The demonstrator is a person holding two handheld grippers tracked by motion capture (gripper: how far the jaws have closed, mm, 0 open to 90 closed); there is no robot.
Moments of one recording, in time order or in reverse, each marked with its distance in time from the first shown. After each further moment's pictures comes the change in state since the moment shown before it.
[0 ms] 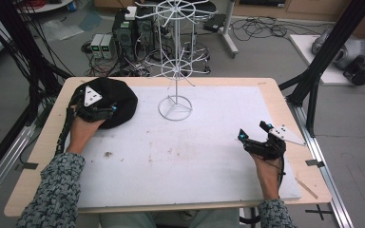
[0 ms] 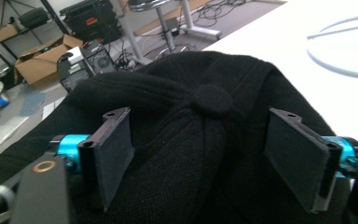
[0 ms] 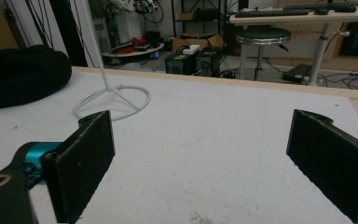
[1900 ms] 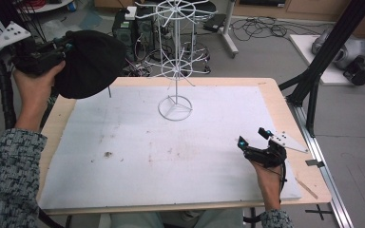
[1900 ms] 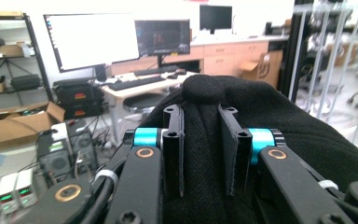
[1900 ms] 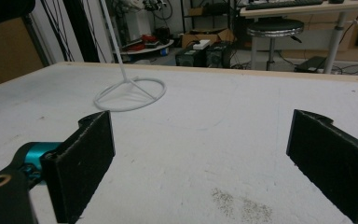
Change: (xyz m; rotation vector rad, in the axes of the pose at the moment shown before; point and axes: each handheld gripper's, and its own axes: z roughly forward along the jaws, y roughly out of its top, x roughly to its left) left arm 0.087 0.154 -0.126 -0.399 -0.108 -0.257; right arm 0.008 -0.009 -0.015 0.007 0.042 0.018
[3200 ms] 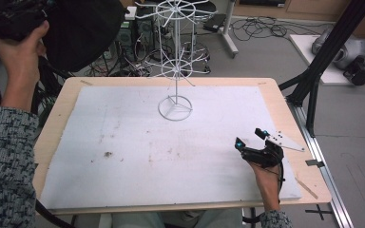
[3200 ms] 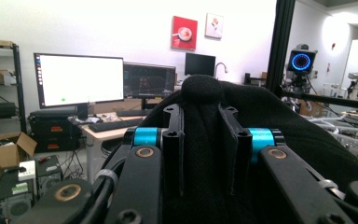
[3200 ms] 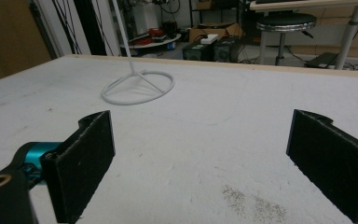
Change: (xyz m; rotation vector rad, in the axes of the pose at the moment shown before) left arm -0.002 0.080 0.000 -0.168 -0.045 -0.092; right arm 0.003 -0.002 0.005 0.024 0.032 -0.009
